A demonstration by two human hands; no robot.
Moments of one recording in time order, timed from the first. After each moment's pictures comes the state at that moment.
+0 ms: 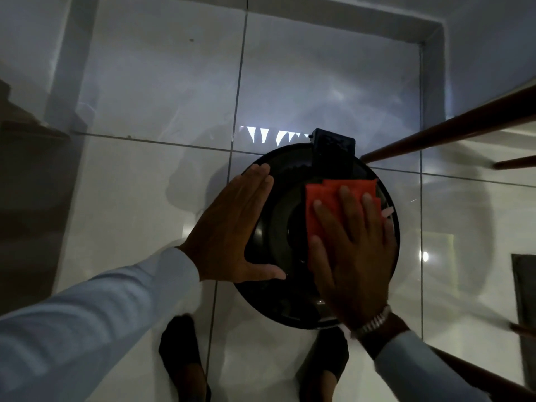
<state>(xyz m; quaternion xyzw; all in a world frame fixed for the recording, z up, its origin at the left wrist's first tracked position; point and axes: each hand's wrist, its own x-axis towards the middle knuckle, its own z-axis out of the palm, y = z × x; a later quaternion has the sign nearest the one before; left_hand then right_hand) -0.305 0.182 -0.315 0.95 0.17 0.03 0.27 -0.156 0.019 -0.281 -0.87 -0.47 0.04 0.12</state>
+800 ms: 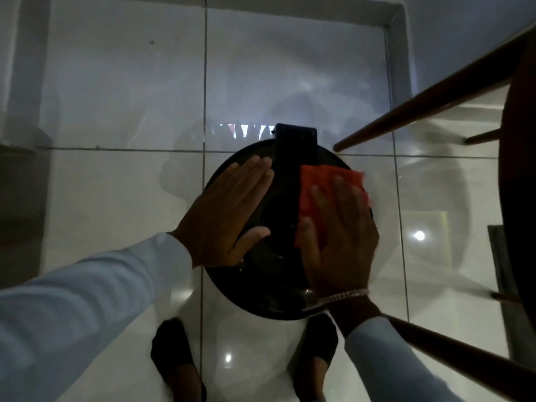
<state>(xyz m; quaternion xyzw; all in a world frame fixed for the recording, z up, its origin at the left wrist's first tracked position) -0.259 0.180 -0.298 0.97 0.08 0.04 0.22 -0.134 0.009 -0.283 -0.90 -0.39 0.02 0.21</state>
